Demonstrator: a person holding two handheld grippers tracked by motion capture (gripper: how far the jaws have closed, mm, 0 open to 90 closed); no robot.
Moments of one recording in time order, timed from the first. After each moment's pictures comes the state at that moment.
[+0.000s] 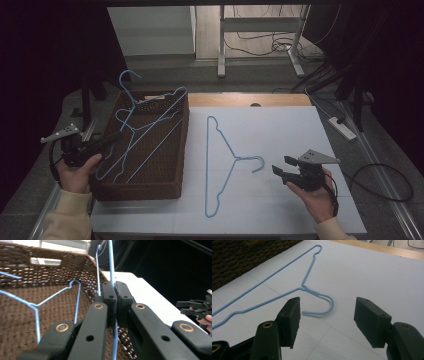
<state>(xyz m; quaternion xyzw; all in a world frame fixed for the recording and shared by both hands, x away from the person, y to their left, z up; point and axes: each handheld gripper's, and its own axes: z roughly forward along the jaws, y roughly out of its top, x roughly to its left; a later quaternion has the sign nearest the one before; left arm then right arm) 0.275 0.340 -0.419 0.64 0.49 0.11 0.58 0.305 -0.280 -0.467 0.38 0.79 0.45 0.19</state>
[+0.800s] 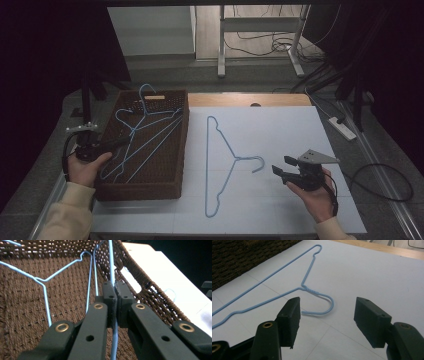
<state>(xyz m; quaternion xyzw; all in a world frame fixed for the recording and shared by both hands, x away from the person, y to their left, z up) 0.308 0.326 -0.436 0.70 0.53 0.07 0.48 0.306 -0.280 -0.468 0.38 0.79 0.45 0.19</state>
